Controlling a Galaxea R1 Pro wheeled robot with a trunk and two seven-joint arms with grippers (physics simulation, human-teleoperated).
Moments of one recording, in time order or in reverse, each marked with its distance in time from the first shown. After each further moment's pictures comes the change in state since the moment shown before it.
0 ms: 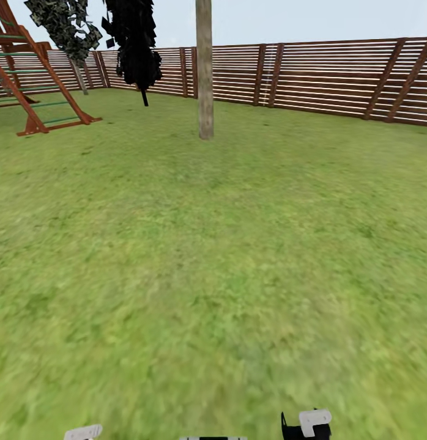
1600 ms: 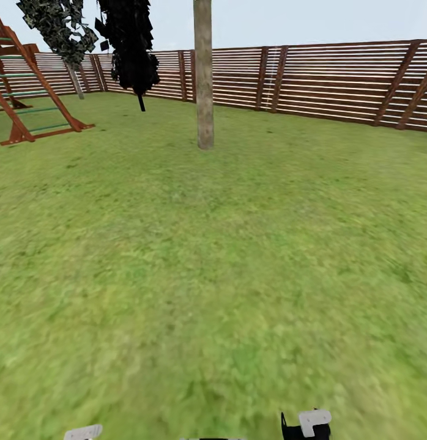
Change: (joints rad) left arm 0.000 0.000 0.000 0.000 0.000 0.000 0.000; right arm 0.000 0.000 0.000 0.000 0.002 0.000 0.000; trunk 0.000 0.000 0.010
